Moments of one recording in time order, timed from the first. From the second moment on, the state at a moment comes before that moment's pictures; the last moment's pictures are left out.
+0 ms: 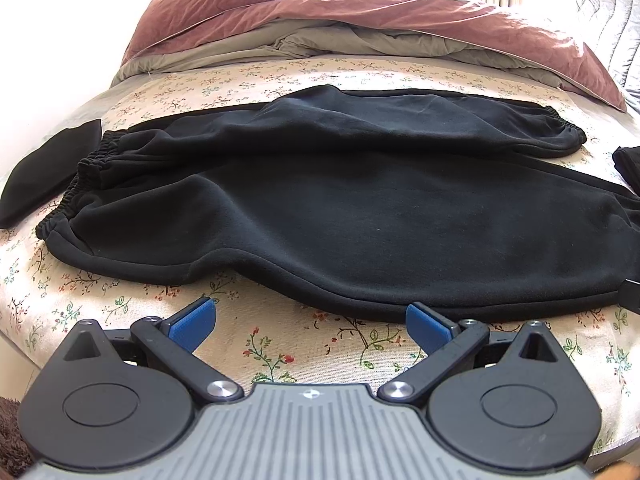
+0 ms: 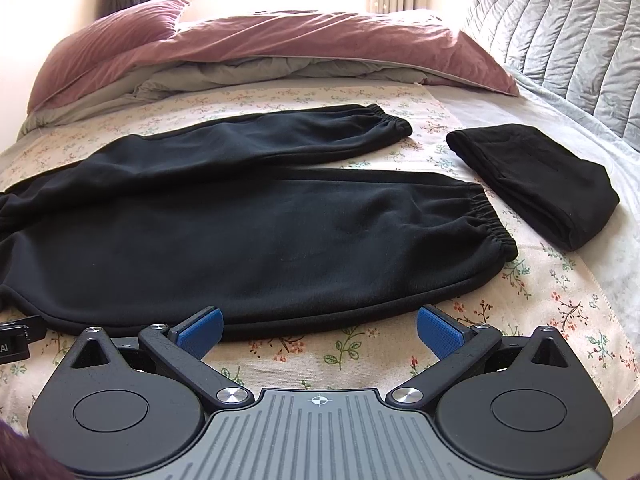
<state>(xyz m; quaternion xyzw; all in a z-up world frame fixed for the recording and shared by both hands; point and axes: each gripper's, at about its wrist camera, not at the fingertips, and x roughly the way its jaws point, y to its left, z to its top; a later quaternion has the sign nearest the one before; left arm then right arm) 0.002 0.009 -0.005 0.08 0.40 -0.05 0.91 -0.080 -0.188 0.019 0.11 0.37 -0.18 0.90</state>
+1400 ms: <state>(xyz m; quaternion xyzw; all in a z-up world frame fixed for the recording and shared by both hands) 0.037 0.100 -0.016 -0.01 0.40 -0.03 0.92 -0.085 -0.265 -0.009 0.19 0.40 -0.19 0.88</state>
